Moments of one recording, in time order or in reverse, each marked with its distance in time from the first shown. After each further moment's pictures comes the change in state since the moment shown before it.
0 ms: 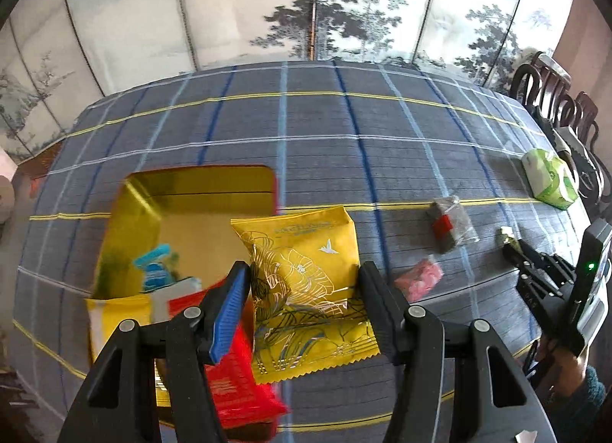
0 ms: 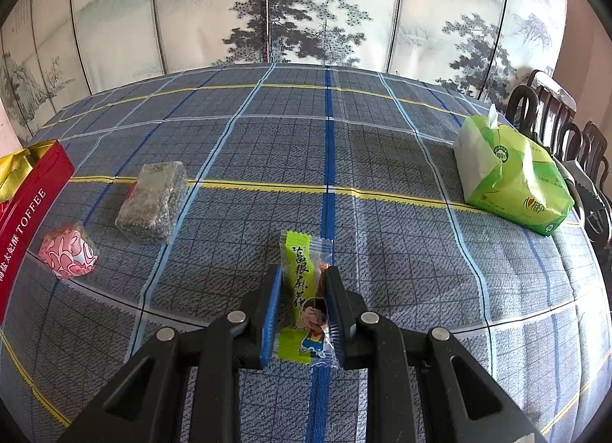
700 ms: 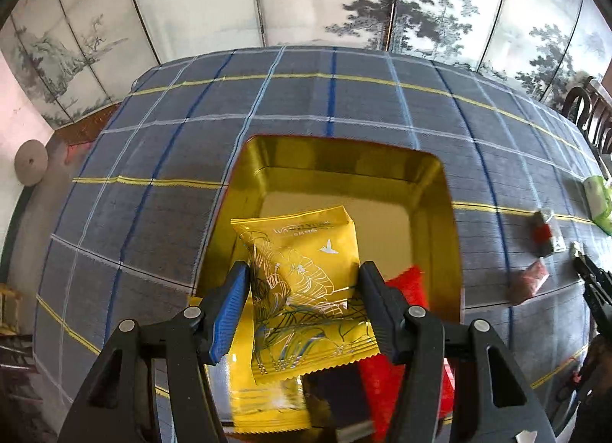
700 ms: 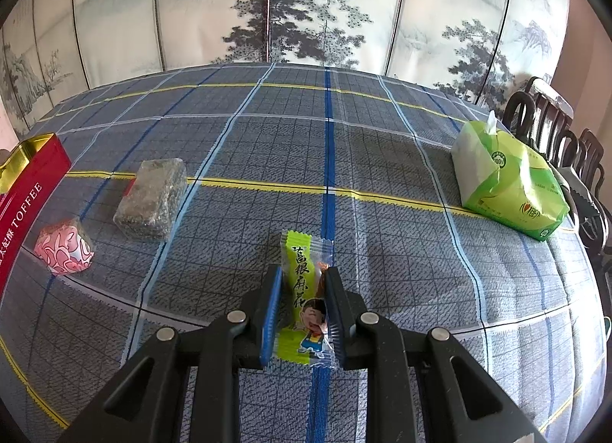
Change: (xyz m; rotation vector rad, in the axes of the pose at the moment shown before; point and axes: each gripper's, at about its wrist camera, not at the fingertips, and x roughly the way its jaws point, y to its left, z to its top) left arm 0.017 0.113 -0.017 -0.114 0.032 0.133; right arm -0.003 0.002 0.001 -0.022 -0.001 -0.025
